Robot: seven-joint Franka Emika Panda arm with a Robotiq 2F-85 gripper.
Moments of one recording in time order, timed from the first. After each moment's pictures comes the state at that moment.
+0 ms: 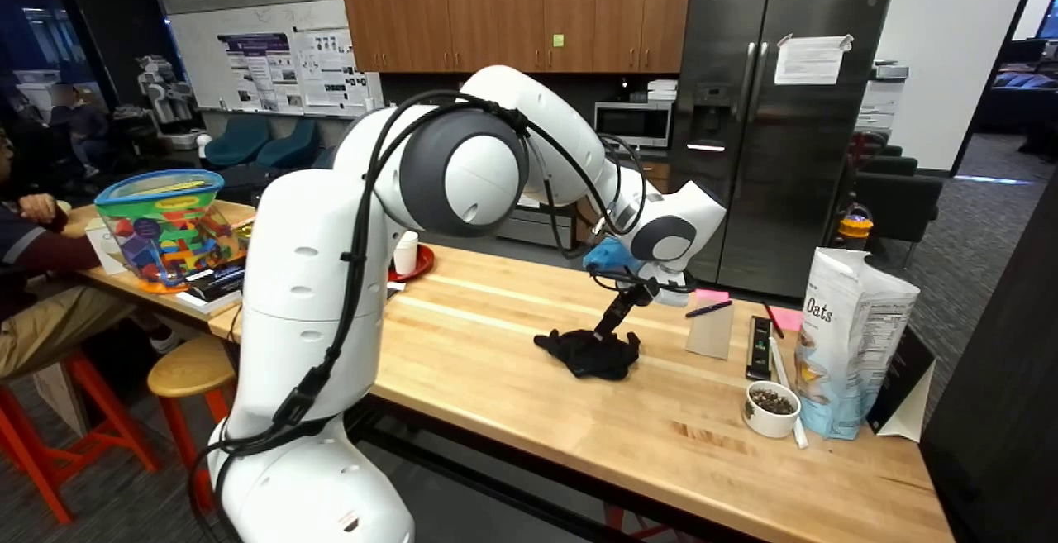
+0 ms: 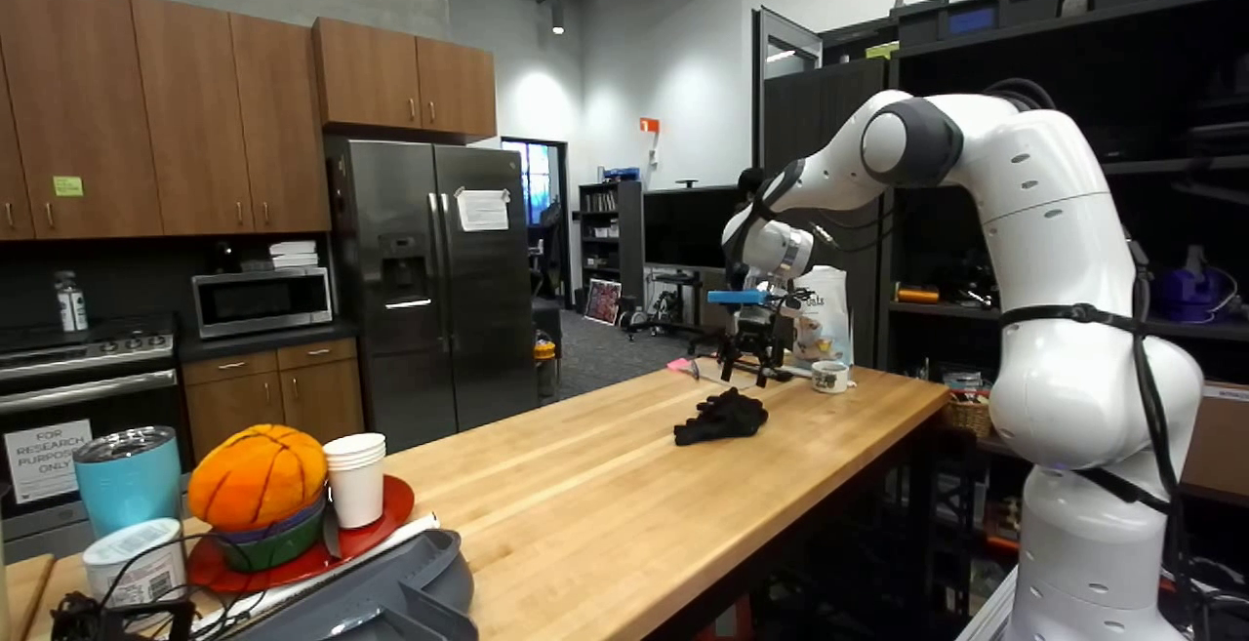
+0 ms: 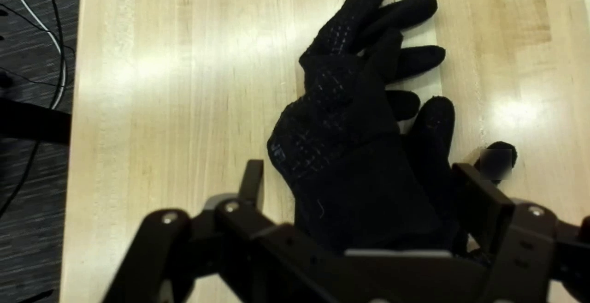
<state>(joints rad) -0.19 0.32 -0.19 -1.88 0.49 1.87 0.99</state>
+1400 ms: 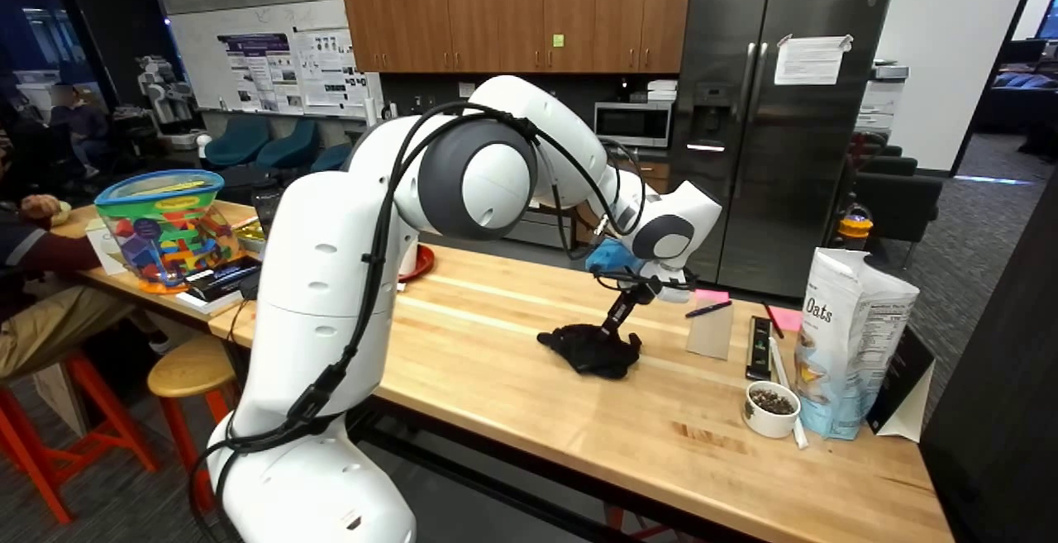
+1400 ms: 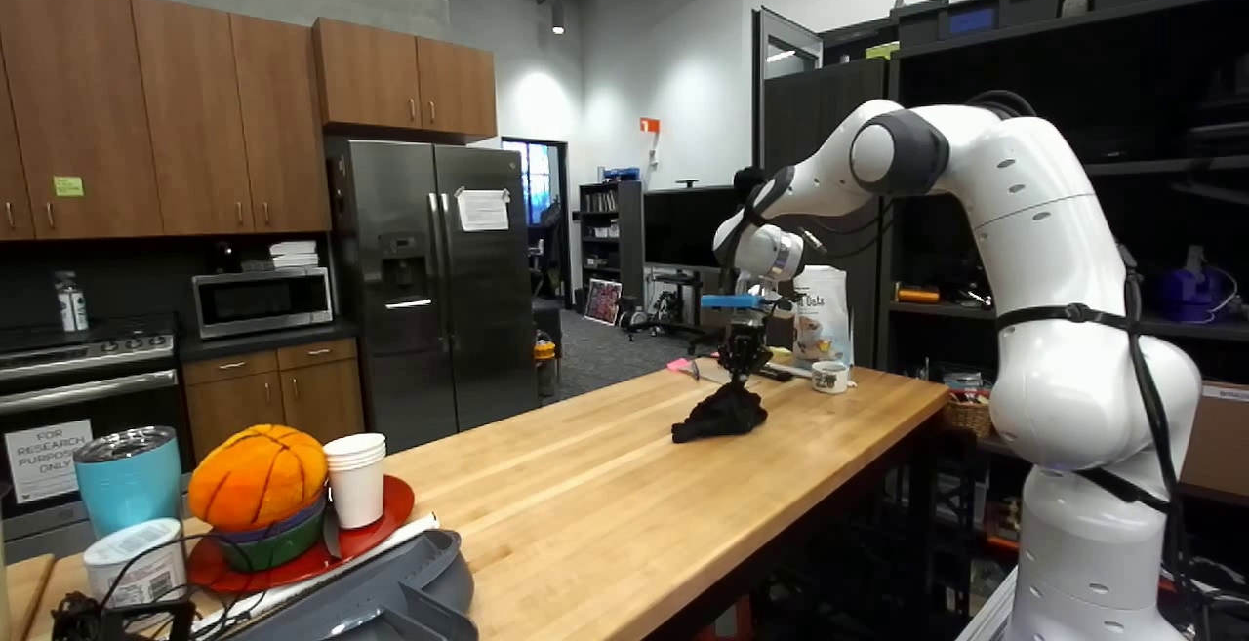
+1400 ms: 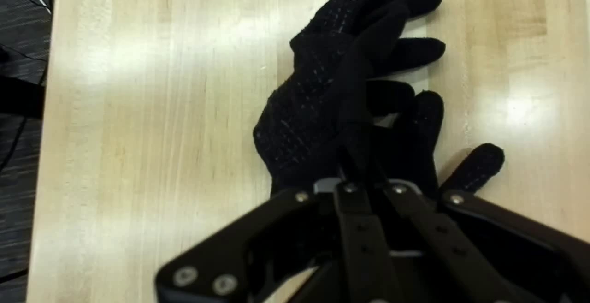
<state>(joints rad) -0.18 0.36 -0.19 -1.82 0.46 1.88 0.97</state>
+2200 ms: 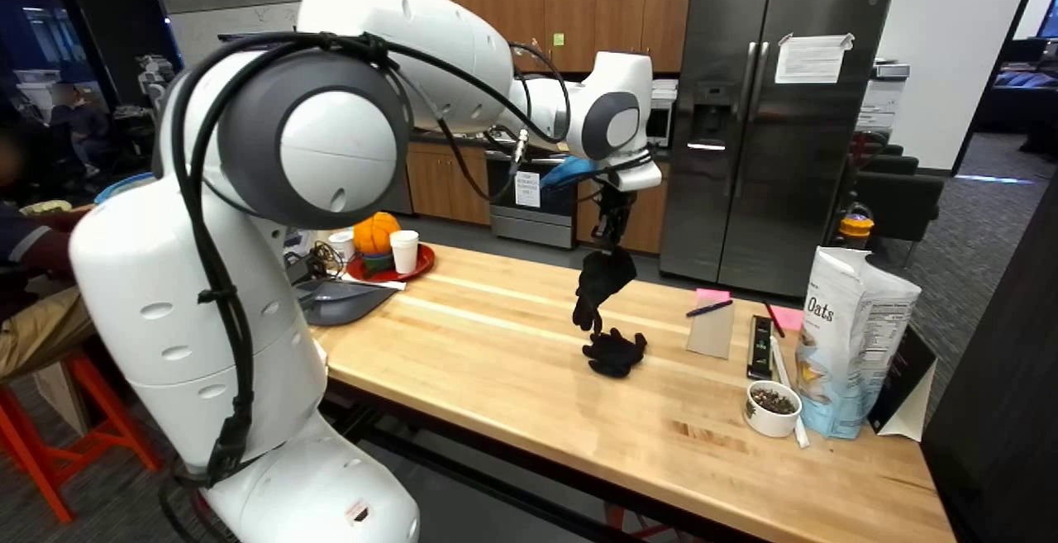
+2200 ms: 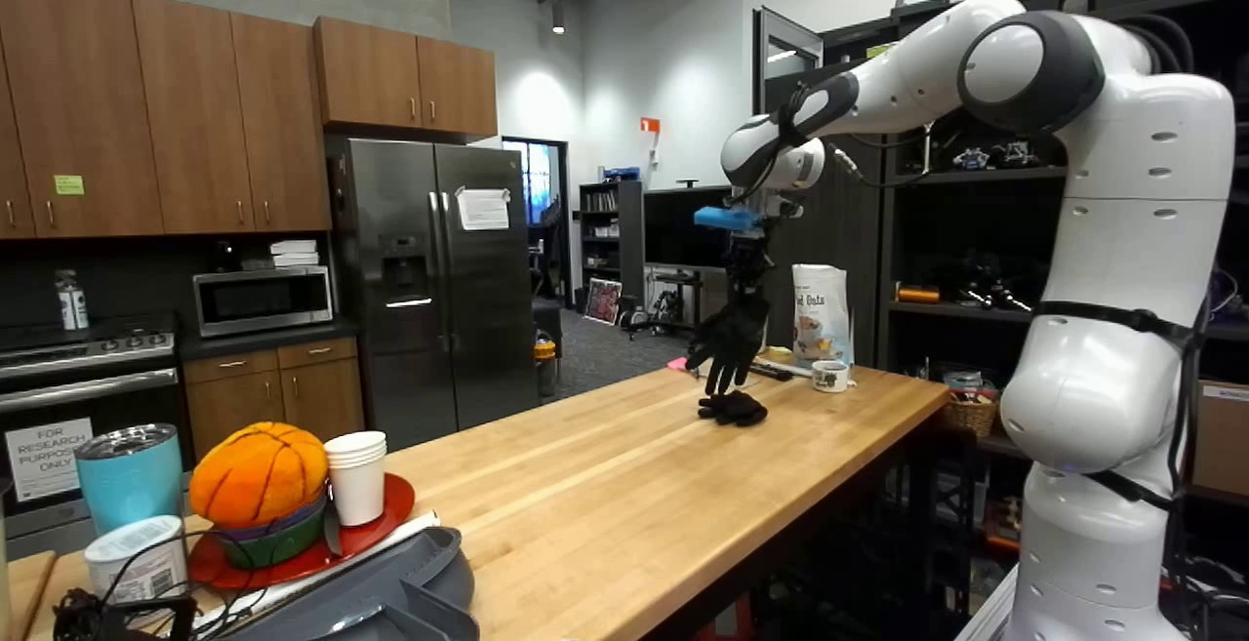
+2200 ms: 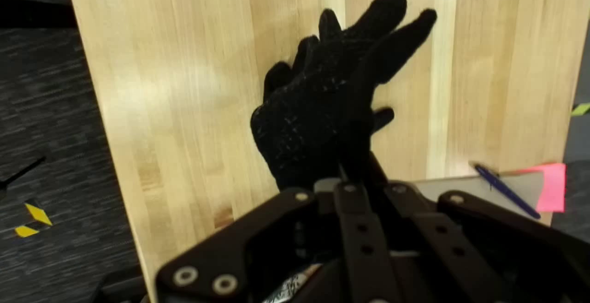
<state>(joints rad) -0.09 -0.08 -0.14 -1.96 0.05 2.00 1.37</state>
